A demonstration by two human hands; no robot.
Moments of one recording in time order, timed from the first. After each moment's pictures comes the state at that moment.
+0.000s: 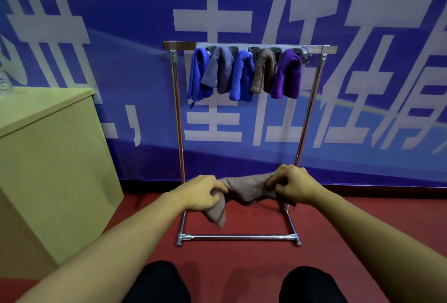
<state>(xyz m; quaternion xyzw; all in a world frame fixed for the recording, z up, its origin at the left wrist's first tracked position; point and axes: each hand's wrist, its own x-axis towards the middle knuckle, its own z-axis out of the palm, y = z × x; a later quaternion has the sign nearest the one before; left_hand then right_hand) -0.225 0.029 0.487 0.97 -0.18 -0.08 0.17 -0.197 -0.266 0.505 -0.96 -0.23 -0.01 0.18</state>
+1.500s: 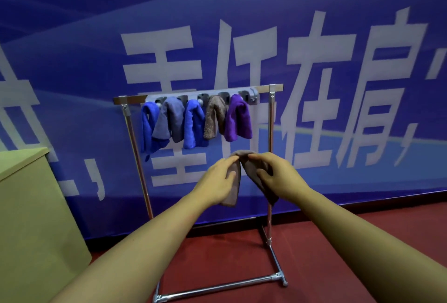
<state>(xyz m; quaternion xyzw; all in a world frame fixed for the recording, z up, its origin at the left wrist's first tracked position) -0.130 -0.138 0.605 0.93 -0.18 0.12 0.30 -0.139 -0.344 0.606 -0.91 -0.18 -0.19 0.33</state>
